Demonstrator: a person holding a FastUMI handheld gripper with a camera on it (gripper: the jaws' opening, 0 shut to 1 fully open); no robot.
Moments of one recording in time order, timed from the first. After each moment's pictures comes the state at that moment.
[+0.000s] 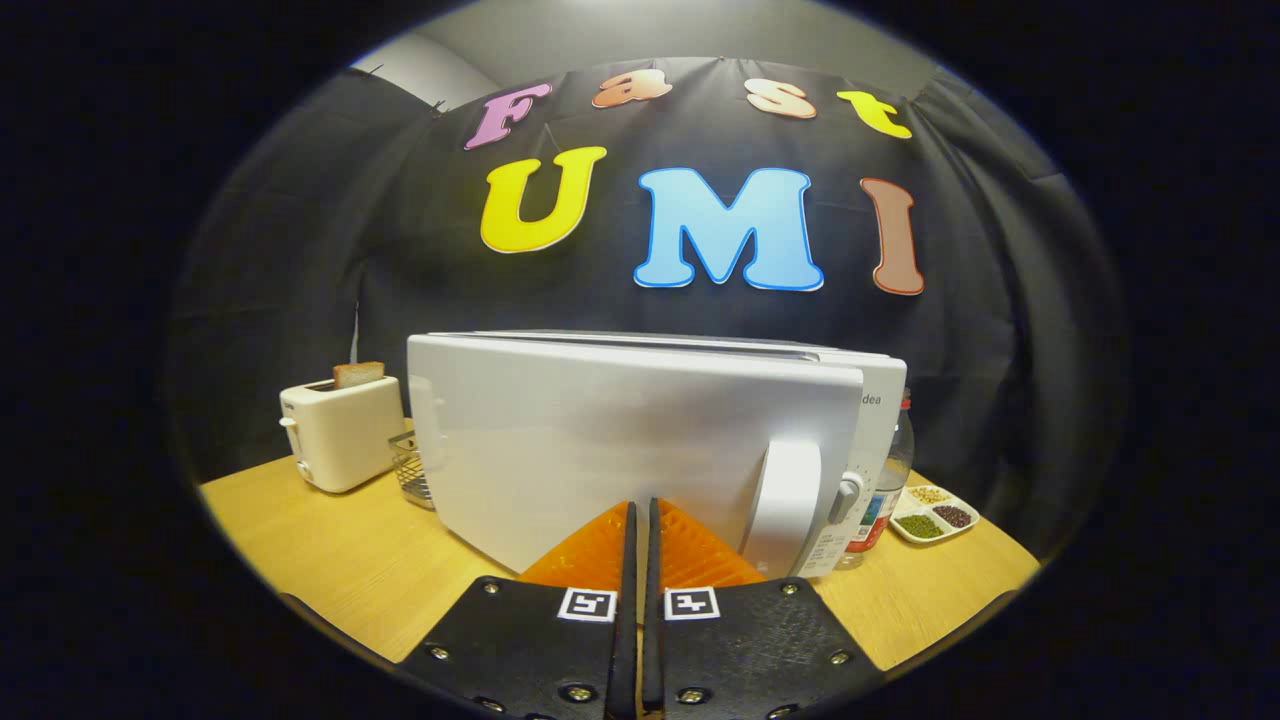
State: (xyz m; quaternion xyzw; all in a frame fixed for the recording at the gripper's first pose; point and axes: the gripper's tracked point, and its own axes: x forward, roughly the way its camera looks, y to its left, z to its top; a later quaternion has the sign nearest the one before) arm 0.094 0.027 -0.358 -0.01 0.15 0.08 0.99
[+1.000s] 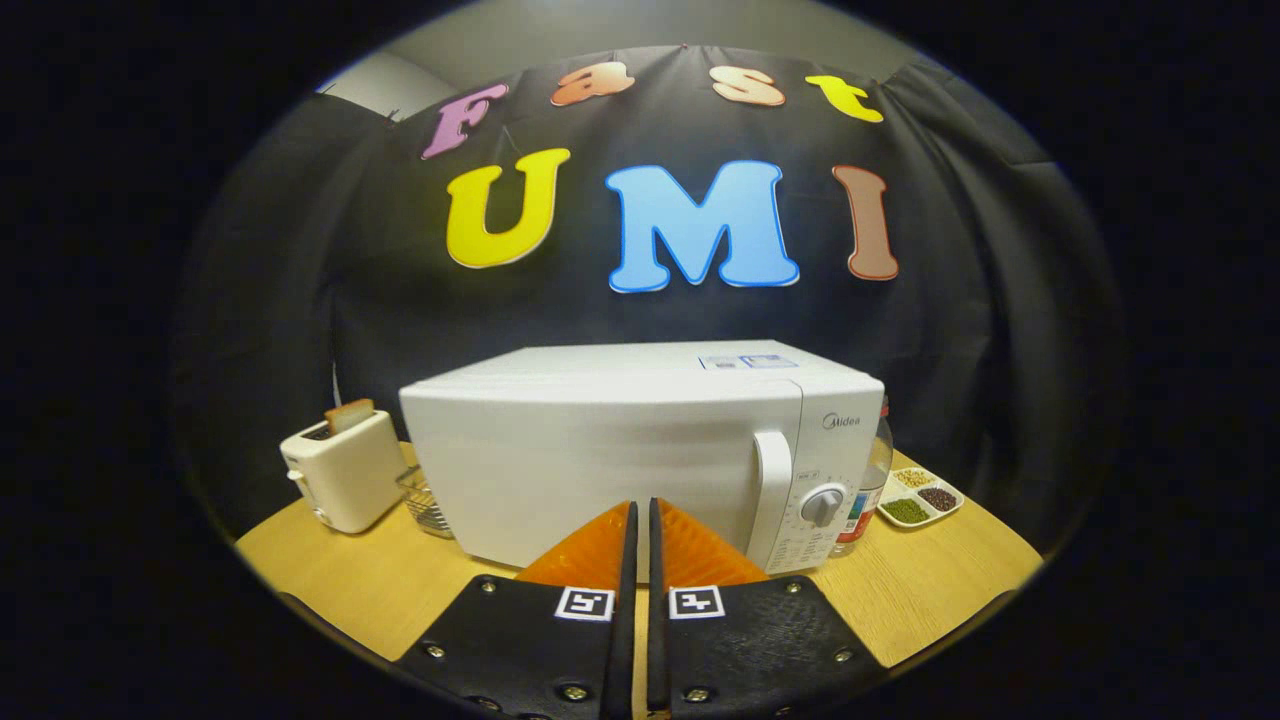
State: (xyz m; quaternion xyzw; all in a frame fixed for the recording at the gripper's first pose) arm 0.061 0.045 -0.281 0.05 0.18 0.07 0.98
